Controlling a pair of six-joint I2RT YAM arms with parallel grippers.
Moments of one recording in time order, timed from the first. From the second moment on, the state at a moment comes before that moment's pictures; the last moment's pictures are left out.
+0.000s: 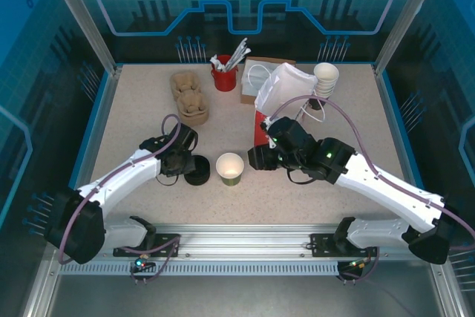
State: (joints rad) left arm -0.44 1.27 0.81 -0.81 -0.16 -0.72; right arm 0.92 1.17 1.16 -0.79 0.06 0.60
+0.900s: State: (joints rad) left arm -0.45 1.28 0.85 -0.85 -0.18 -0.71; right arm 0.91 1.14 1.15 -0.79 0.02 0.61
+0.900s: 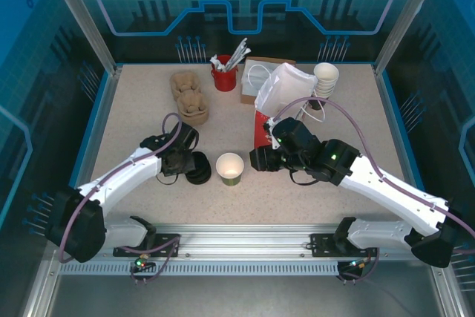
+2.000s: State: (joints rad) left arm -0.68 1.10 1.17 -1.21 -0.28 -0.71; right arm 1.01 1.44 1.41 -0.69 -0.09 0.75
